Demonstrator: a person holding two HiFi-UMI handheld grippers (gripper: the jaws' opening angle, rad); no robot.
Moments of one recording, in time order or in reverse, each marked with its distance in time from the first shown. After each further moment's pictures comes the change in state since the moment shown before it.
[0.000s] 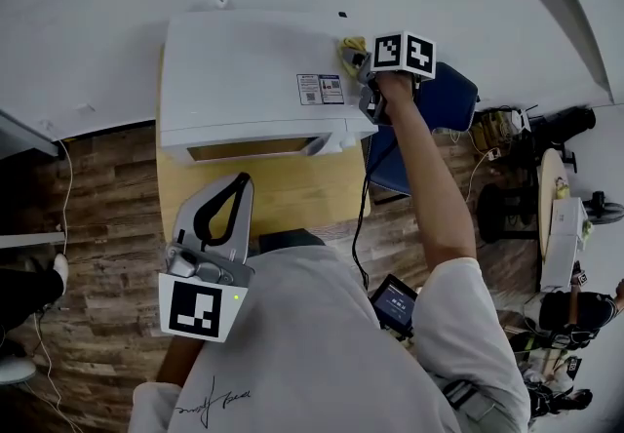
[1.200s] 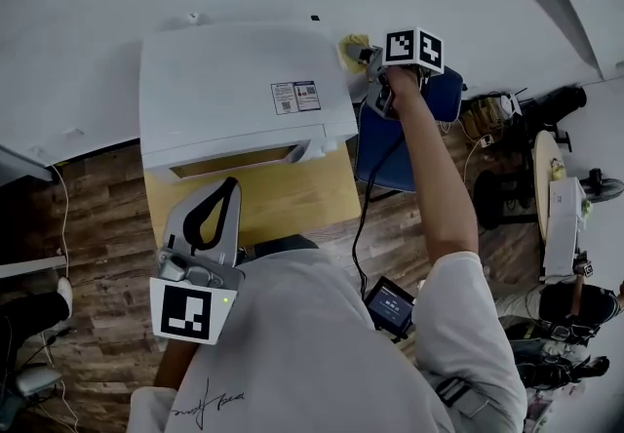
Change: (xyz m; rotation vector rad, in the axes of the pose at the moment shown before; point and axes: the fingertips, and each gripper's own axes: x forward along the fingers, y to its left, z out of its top) left arm 0.021 -0.007 0.006 0.012 0.008 -0.053; right arm -0.033 -0.052 0.024 0.104 -0.034 0.040
